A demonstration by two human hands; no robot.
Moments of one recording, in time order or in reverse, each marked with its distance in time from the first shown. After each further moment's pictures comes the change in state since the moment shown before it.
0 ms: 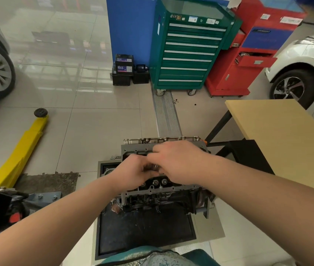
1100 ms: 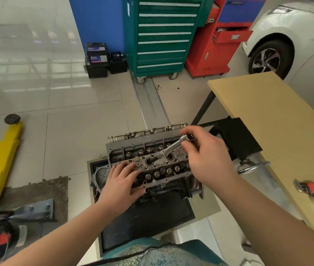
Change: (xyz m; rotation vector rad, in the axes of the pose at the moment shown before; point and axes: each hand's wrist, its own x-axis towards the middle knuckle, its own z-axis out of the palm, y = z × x) left_hand -0.037 -0.051 0.060 0.496 -0.051 -0.140; right_hand -0.069 0.004 0.044 0.701 0.622 0.803
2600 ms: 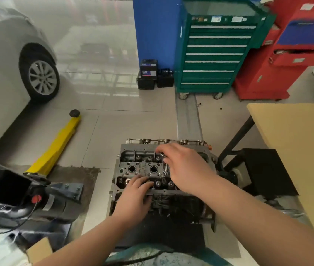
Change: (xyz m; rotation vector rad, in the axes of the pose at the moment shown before) left_hand -0.007 0.099 0.024 -0.167 0.216 -0.319; right_hand 0.039 0.024 0.002 -0.122 -0.394 -0.520
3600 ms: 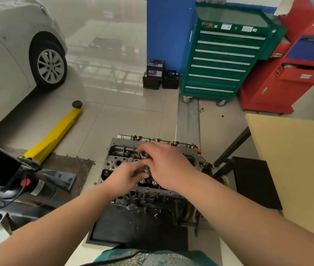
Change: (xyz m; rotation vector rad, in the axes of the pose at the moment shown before) left_hand 0.052 0.029 -0.033 -0.459 -0.052 0.122; right_hand 0.004 0.009 -0.015 0.040 -0.131 -0.113
